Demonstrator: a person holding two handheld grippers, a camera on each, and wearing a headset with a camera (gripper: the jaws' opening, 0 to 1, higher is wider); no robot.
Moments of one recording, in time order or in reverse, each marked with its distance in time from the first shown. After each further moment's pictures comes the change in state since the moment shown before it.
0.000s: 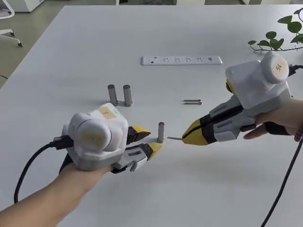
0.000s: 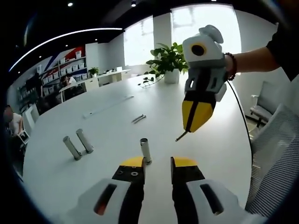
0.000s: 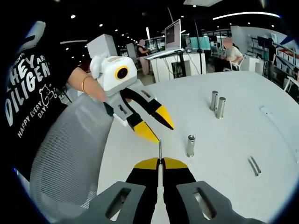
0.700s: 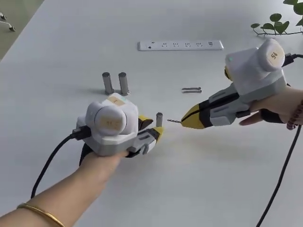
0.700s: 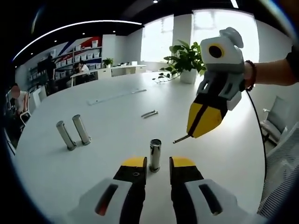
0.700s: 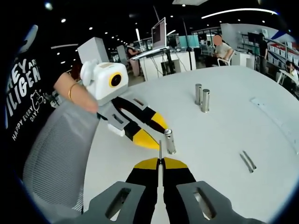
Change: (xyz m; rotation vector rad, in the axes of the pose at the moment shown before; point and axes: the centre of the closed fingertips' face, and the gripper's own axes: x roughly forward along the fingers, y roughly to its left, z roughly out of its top) left arm 0.043 0.018 -0.009 -0.122 0.012 0.079; right arm 0.009 -0.037 -0.012 0.054 -0.010 -0.056
